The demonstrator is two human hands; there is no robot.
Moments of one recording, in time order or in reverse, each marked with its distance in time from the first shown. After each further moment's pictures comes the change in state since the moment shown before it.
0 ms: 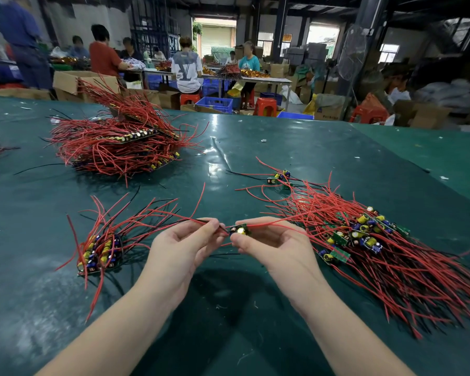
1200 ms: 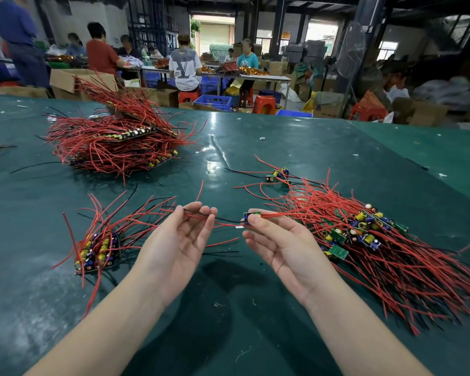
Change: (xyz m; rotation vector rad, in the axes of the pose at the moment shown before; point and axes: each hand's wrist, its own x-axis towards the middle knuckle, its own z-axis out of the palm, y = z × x) left_hand 0.008 0.011 0.002 -0.374 0.019 -0.145; right_hand 0.011 0.001 -0.009 0.482 0.056 0.325
